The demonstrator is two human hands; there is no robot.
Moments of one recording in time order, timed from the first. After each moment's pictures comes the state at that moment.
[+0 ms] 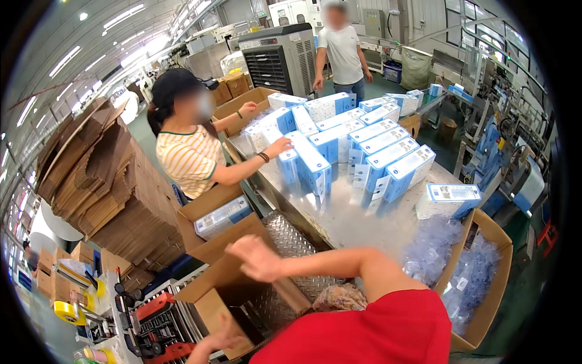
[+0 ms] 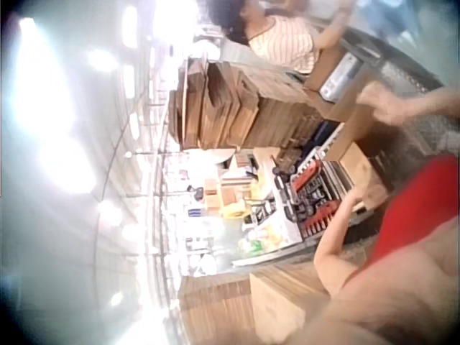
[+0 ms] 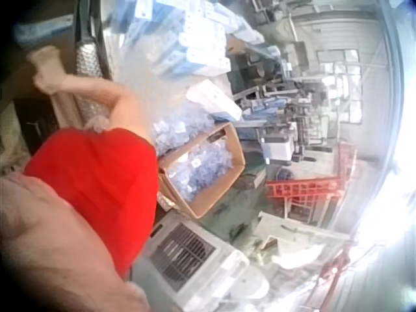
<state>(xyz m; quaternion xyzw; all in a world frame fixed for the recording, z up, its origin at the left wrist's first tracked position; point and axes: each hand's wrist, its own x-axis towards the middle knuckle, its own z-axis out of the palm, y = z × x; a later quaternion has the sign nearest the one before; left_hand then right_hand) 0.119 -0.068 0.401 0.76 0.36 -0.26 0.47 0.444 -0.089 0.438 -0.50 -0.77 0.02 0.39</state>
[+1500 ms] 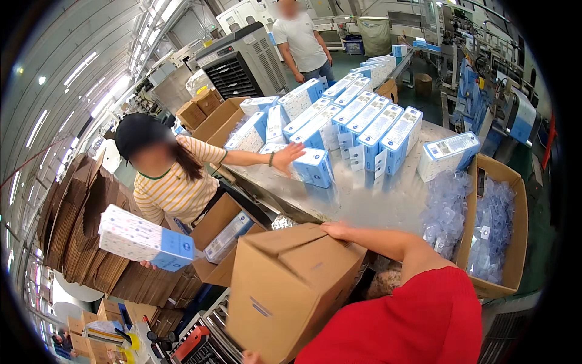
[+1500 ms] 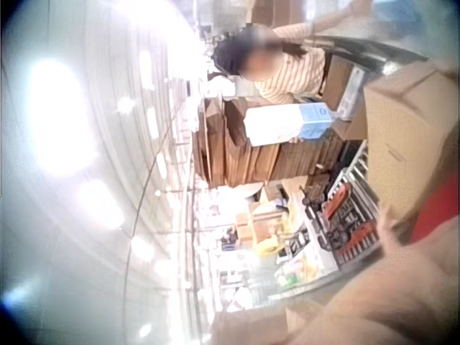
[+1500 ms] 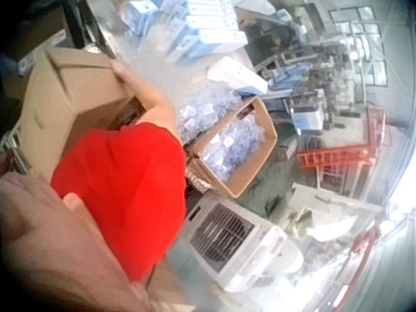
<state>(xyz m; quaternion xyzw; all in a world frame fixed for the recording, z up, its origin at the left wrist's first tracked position) 0.039 -0.046 0.272 0.46 0.52 0.30 0.65 0.629 -0.138 0.257 -0.82 -0.37 0.32 0.29</state>
